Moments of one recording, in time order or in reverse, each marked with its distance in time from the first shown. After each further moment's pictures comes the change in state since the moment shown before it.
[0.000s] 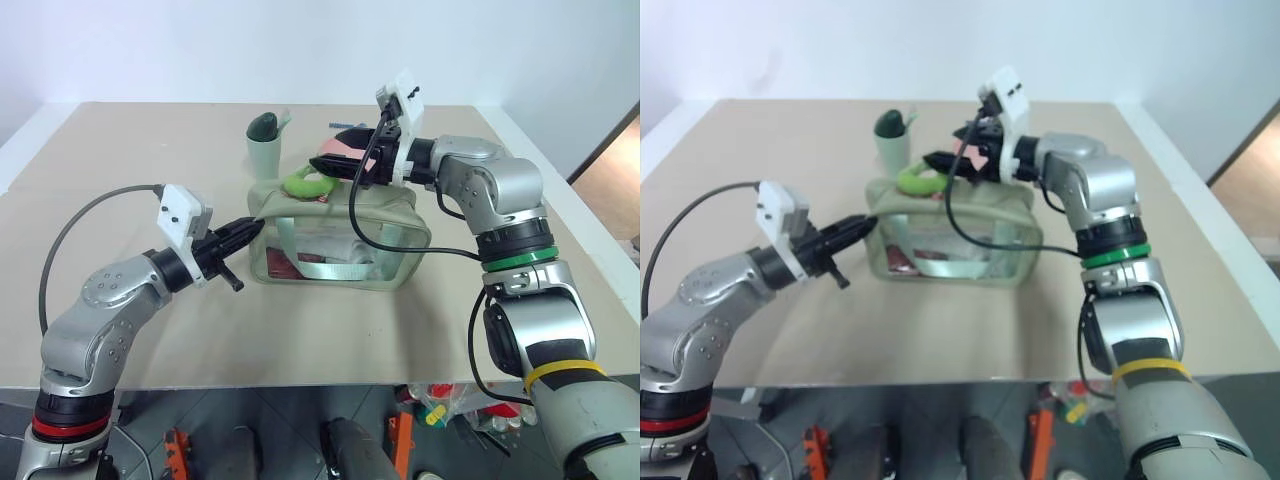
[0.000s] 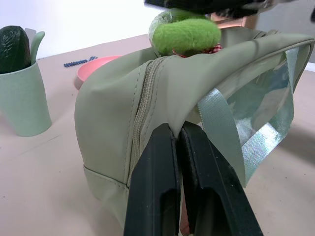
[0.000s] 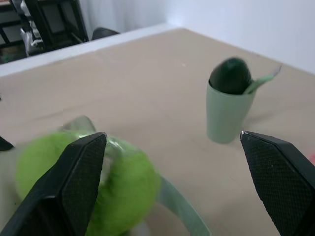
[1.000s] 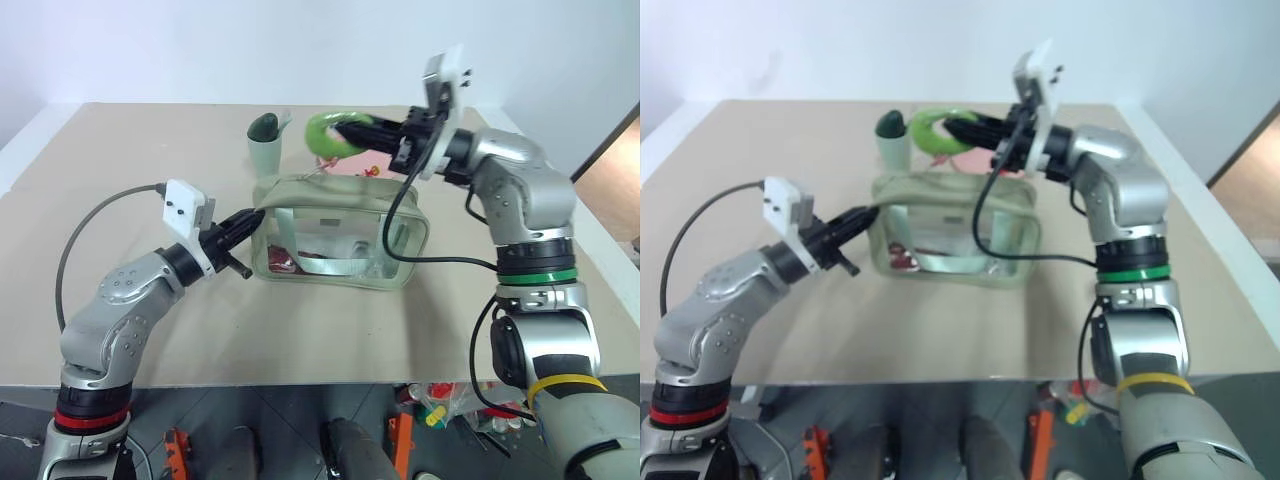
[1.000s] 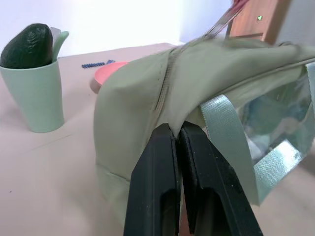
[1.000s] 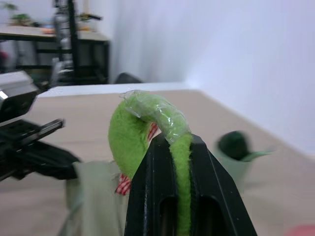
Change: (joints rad) left arm -0.063 -0.086 -0.022 0.061 0.024 0.010 0.118; right arm 0.135 -0.085 -0.205 -0.234 0.027 -0.164 0.095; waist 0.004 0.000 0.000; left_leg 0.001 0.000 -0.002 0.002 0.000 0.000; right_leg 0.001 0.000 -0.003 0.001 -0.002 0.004
